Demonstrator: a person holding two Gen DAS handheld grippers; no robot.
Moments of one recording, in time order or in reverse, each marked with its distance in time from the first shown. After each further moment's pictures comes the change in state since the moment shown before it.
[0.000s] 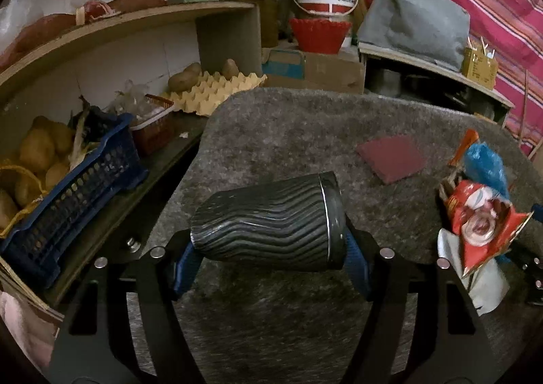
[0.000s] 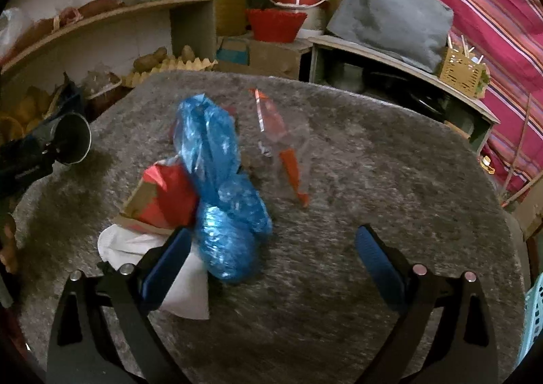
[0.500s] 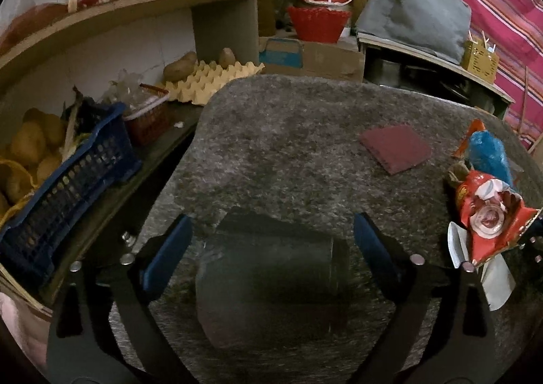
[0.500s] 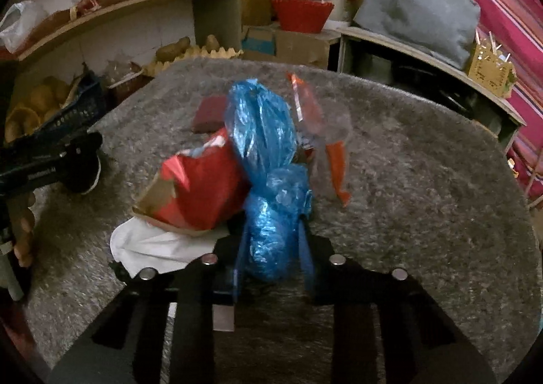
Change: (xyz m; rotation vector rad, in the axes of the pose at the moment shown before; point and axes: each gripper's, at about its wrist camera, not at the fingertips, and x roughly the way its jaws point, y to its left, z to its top) left arm 0.014 0.004 -0.003 -0.008 0.039 -0.022; right arm 0.004 0.000 0.001 -0.012 0.004 0.108
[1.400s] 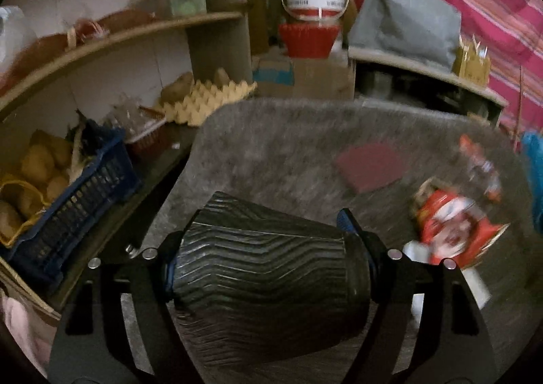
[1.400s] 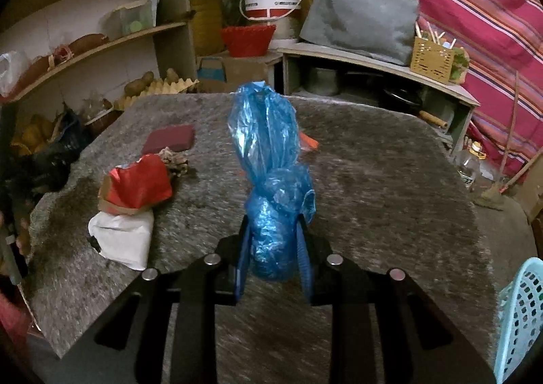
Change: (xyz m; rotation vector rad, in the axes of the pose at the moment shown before) left arm -0.041 -0.036 0.015 0.019 -0.078 0.017; right arm -0.070 -0.097 -0.018 0.112 -0.064 -0.077
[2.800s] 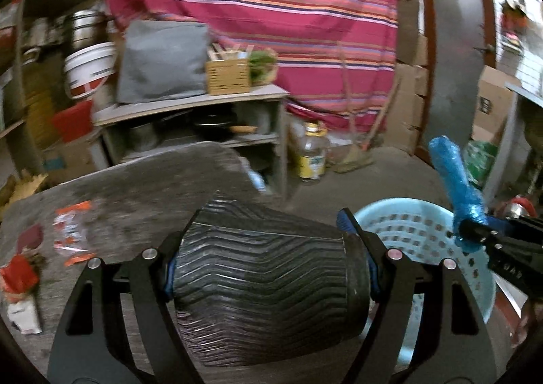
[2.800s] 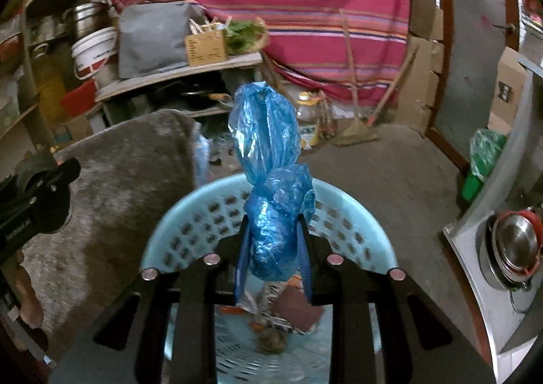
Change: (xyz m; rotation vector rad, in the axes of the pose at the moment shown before) left arm -0.152 -0.482 -0.062 0.349 -0.153 -0.547; right arm -0.168 -0.321 -0.130 0.401 -0.034 -0.428
